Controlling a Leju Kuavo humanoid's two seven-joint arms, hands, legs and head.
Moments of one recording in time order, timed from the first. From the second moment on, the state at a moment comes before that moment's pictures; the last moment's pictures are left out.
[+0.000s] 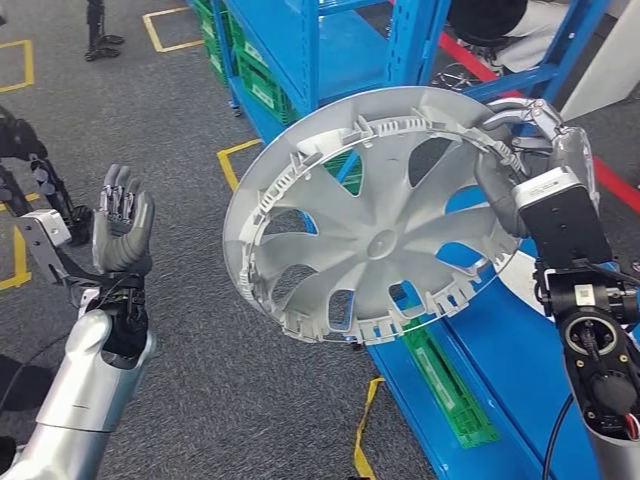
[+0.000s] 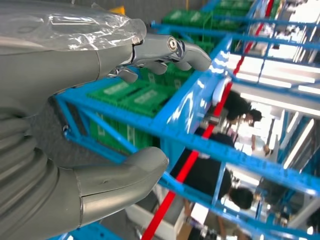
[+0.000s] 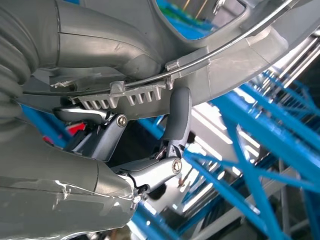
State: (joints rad) left arm -0.37 0.08 -0.25 -1.45 0.16 0.14 -0.60; right arm -0.52 -0.24 0.36 -1.64 0.44 -0.12 -0.23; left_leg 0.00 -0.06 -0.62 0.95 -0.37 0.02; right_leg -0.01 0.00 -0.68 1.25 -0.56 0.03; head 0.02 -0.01
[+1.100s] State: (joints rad) left arm -0.36 0.08 -0.25 -1.46 0.14 0.15 -0.58; right arm -0.51 -0.24 0.36 -1.65 0.41 -0.09 -0.24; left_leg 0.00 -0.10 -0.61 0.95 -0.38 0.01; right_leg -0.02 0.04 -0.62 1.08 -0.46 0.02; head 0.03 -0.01
